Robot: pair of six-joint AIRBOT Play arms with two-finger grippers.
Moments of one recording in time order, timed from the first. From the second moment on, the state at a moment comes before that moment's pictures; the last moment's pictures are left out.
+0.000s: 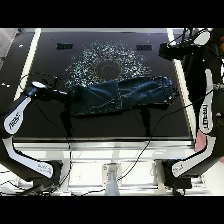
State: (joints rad) left arm 0.12 -1.75 1.16 0.69 -1.11 -0.91; right arm -0.05 -1.77 1.95 -1.16 1.16 1.50
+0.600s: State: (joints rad) left arm 0.13 -1.70 1.96 0.96 -1.55 -1.47; right arm 0.00 -1.77 1.95 -1.16 1.28 1.49
